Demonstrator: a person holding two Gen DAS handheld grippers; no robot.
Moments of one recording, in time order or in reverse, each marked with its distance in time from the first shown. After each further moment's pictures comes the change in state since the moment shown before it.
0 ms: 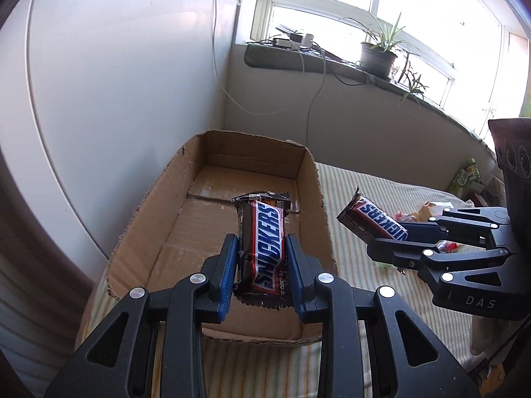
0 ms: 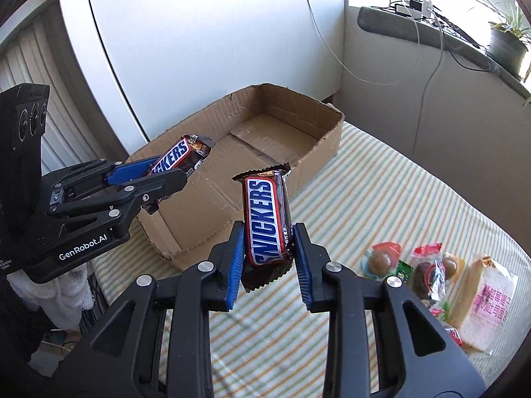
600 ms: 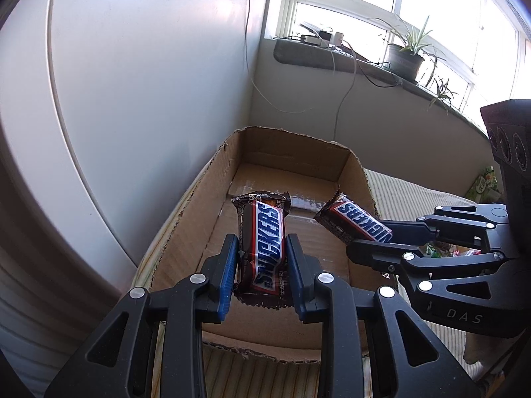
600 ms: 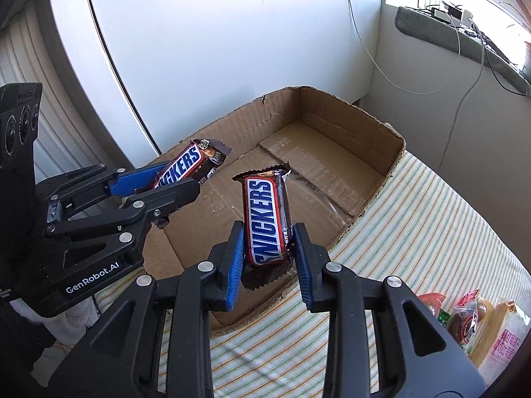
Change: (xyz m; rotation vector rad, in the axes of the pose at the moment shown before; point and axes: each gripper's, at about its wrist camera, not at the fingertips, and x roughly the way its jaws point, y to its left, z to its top) left arm 0.019 0.037 0.006 -0.037 0.018 0.057; right arm 0.059 0.028 0.034 -0.043 0.043 0.027
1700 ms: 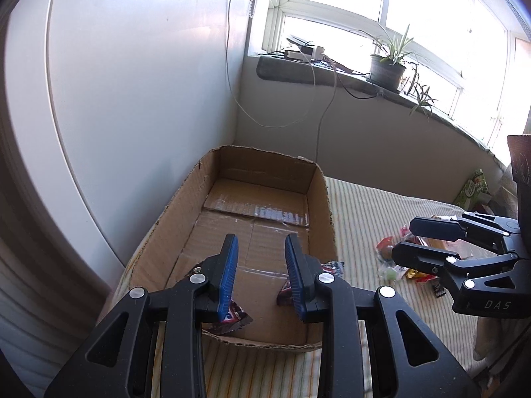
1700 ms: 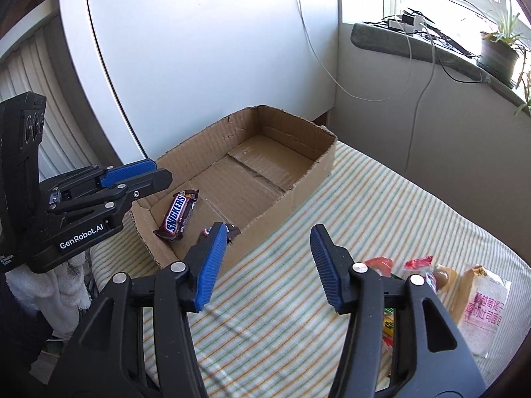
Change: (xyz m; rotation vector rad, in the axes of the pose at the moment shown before) left arm -0.032 -0.036 -0.001 0.021 -0.059 -0.032; right arm -0.081 -0.035 -0.051 0.085 -0.127 -0.070
